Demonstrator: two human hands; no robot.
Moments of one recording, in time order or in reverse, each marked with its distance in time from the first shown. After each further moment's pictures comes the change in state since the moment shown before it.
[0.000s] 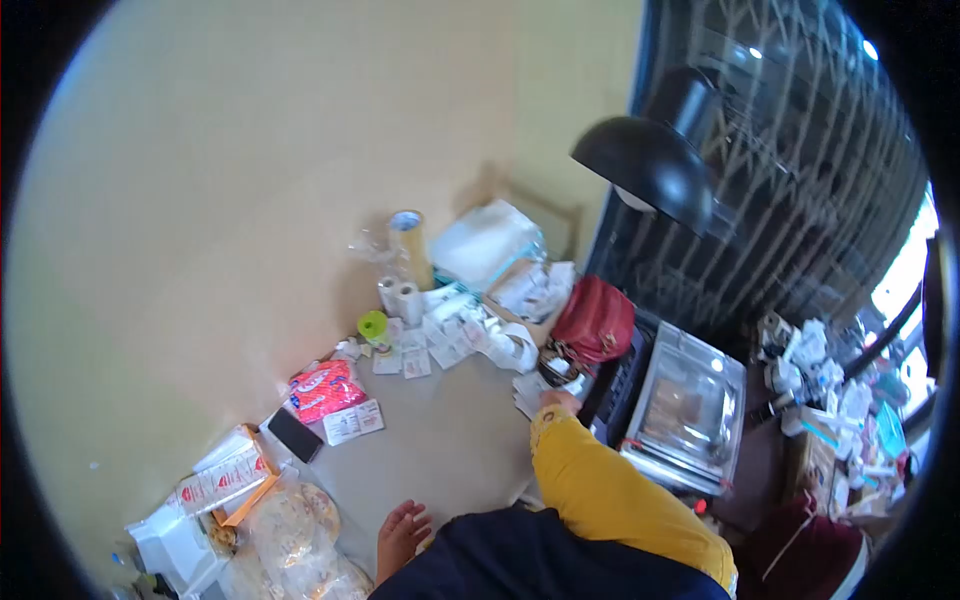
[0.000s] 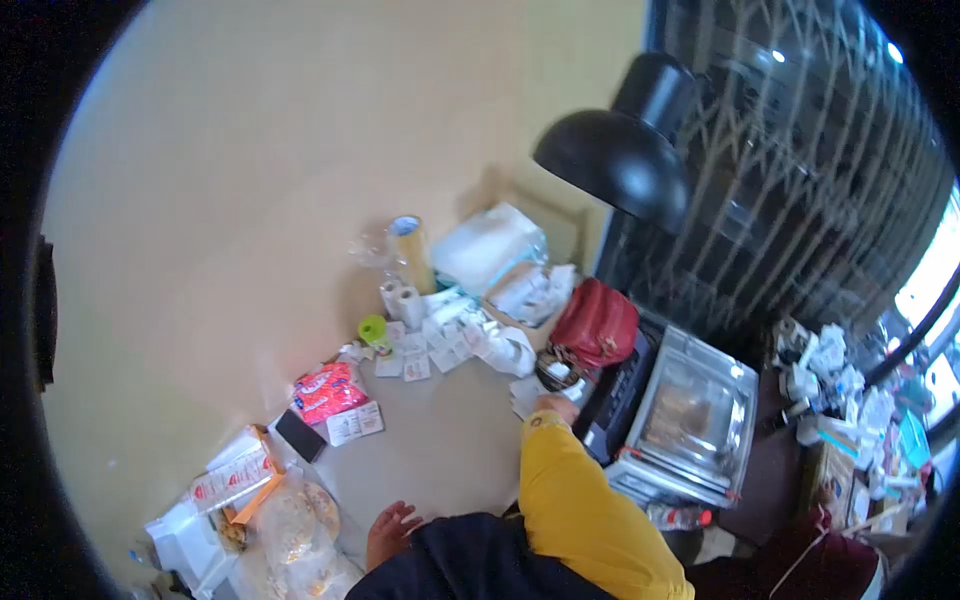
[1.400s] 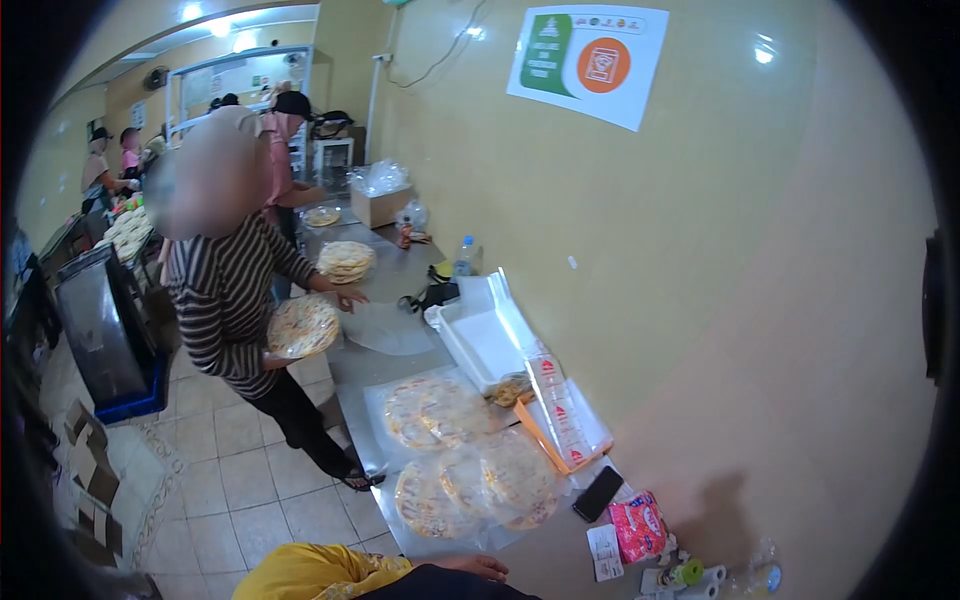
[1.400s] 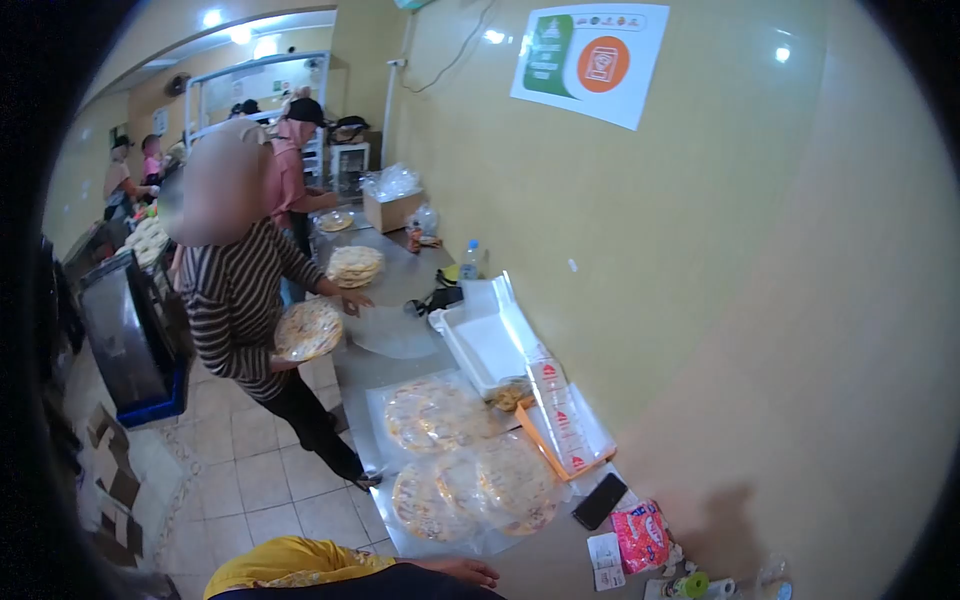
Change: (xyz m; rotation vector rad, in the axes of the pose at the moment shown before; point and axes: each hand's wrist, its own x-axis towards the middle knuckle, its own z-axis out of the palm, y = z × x) left_hand -0.056 -0.031 -0.051 -0.140 0.212 0.265; right_hand -0.250 -0.073 0.136 -0.824 -0.403 -2.009
